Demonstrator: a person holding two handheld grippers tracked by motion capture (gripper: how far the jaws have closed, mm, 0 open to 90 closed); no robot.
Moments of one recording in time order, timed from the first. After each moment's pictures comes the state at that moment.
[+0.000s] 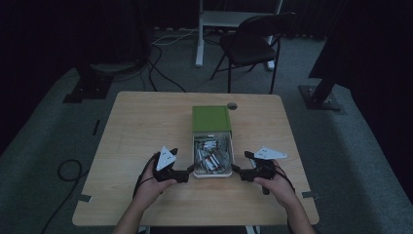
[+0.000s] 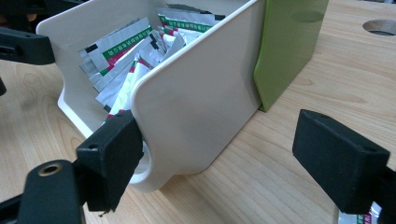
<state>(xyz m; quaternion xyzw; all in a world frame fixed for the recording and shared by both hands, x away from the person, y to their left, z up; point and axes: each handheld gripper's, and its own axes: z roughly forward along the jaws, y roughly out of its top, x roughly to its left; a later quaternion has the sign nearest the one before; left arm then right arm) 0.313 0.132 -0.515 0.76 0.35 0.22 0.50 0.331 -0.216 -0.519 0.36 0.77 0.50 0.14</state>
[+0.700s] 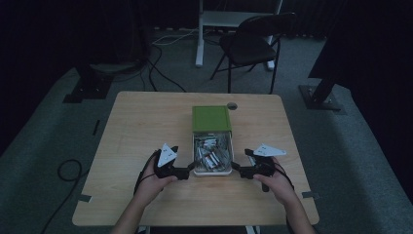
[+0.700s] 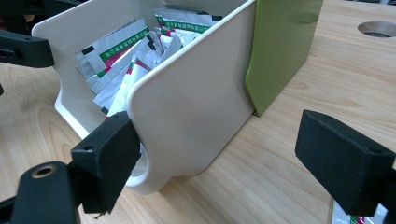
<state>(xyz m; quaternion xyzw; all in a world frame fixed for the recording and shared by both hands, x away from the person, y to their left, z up) 0.323 0.131 -0.514 0.77 0.35 0.22 0.49 0.339 -0.216 -0.518 0.37 0.77 0.50 0.14</state>
